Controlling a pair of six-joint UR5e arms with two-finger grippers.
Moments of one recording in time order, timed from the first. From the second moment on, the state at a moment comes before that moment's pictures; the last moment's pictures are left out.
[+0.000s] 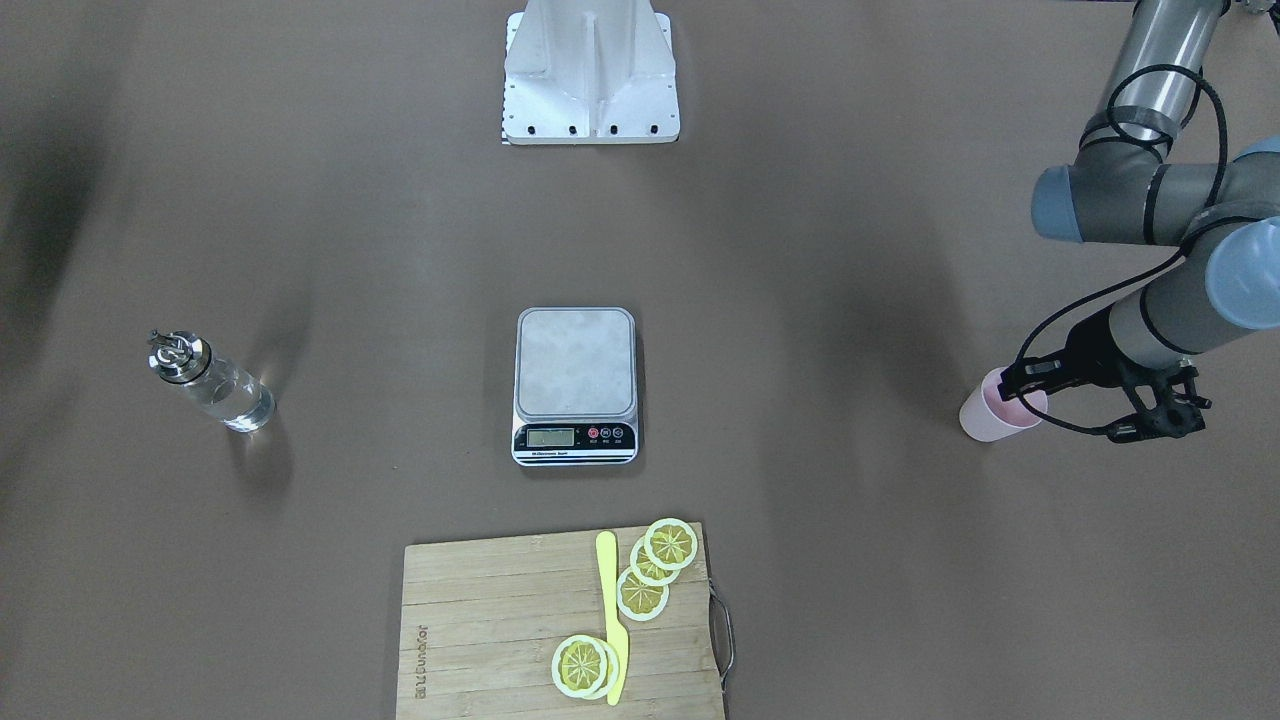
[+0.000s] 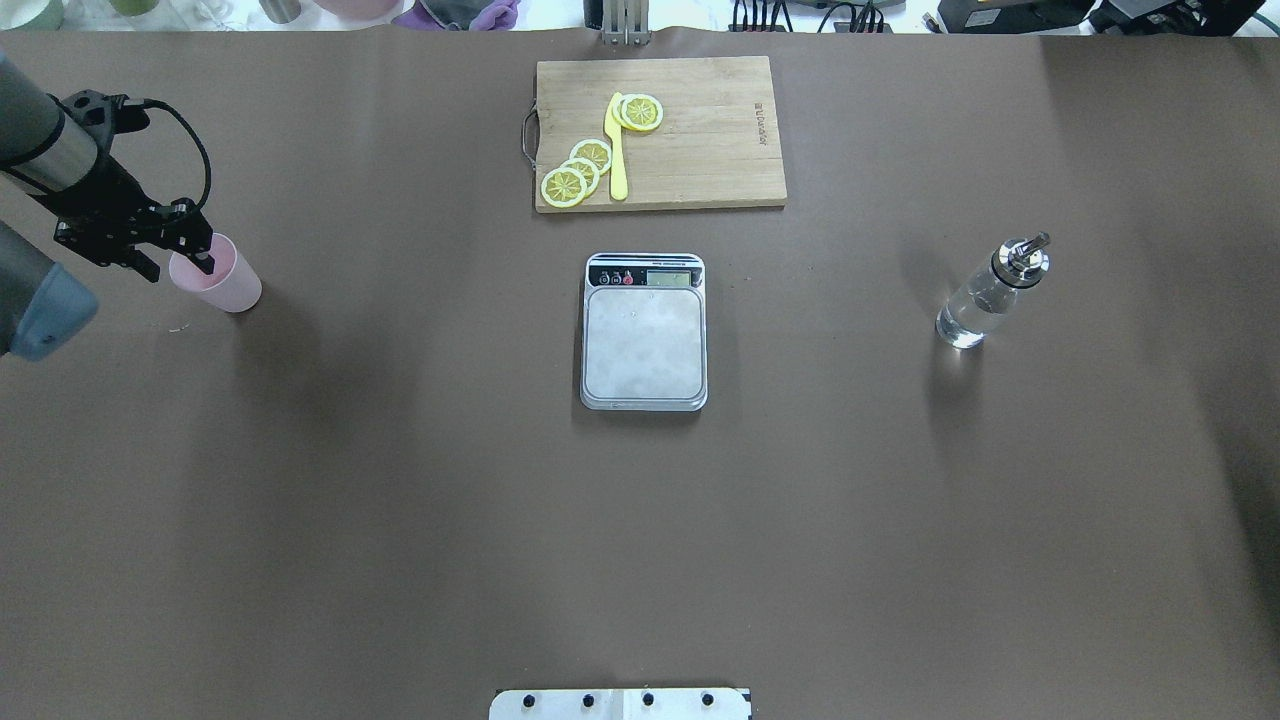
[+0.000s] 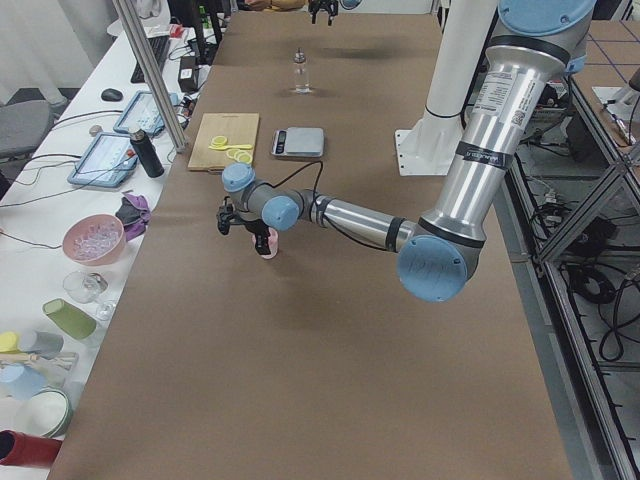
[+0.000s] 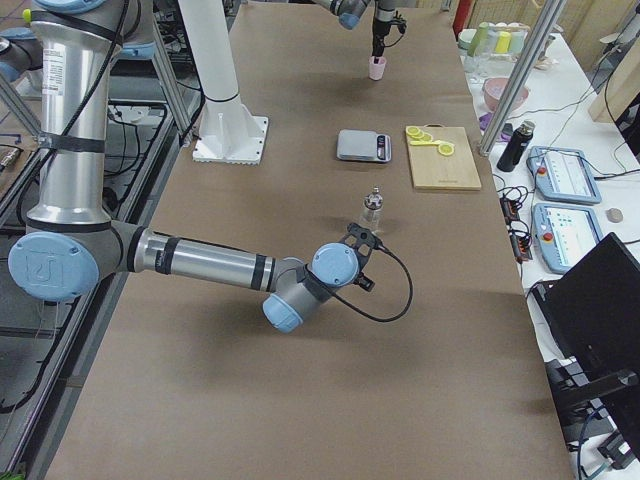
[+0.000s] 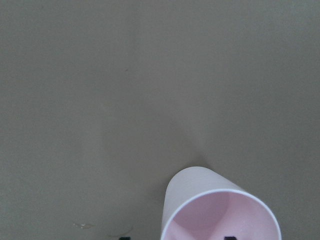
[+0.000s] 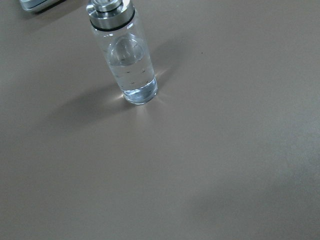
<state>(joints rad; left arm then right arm) -1.06 -1.89 -1.46 -1.80 -2.34 -0.79 1.37 -1.66 1.48 -0.63 2.67 -0.24</state>
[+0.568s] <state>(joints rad) -1.05 -1.89 -1.45 -1.80 -2.35 -0.78 1.23 -1.59 1.48 -0.61 2.57 -0.20</state>
